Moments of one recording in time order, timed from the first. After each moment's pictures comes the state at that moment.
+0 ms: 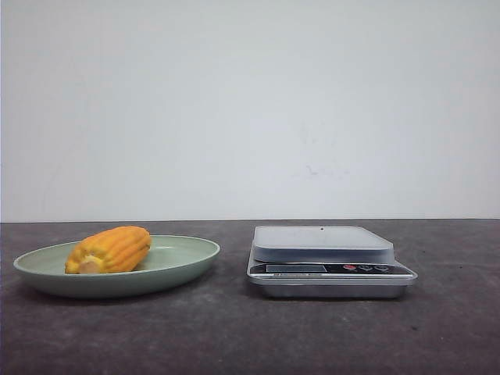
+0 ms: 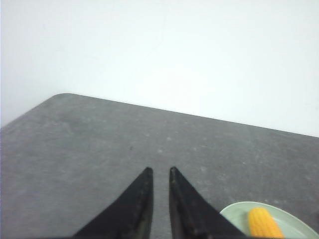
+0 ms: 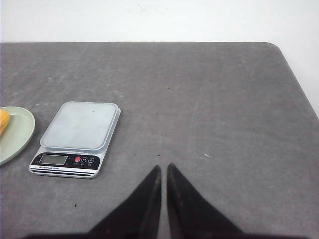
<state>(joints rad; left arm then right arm) -0.06 0.01 0.51 -0.54 -0.16 -0.14 0.24 0.21 1.12 -1.27 0.11 0.15</state>
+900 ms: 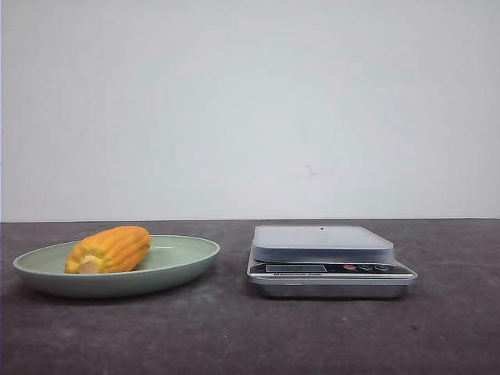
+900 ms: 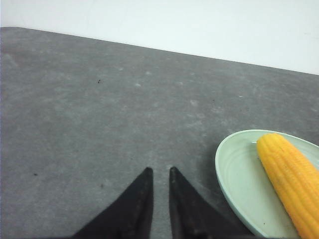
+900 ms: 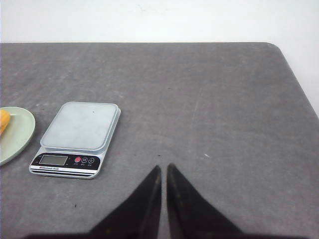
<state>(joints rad) 0.00 0.00 0.03 -0.18 0.00 -0.14 0.24 0.21 1.12 -1.27 0.11 0.15</state>
